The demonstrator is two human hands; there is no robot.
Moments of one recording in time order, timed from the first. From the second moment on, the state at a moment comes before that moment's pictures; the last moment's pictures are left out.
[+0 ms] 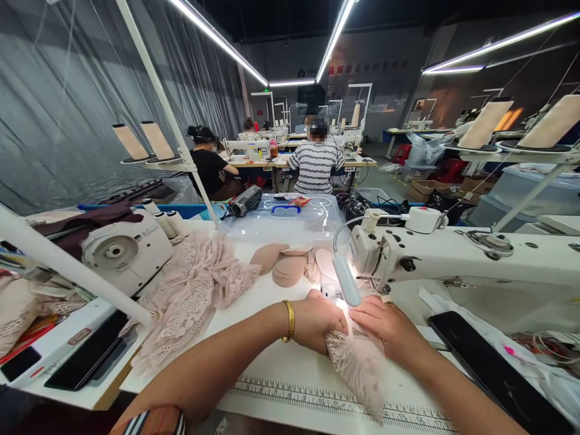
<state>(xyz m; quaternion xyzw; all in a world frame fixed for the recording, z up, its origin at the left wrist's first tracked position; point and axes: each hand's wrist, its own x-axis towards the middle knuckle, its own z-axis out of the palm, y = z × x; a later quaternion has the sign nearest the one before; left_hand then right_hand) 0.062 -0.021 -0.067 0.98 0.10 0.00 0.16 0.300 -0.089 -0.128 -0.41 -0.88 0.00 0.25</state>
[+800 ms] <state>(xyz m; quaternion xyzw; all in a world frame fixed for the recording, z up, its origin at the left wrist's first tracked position) 0.062 -0.010 -0.077 0.96 0.12 0.01 0.27 0.304 -0.088 -0.115 -0.48 -0.86 0.04 0.20</state>
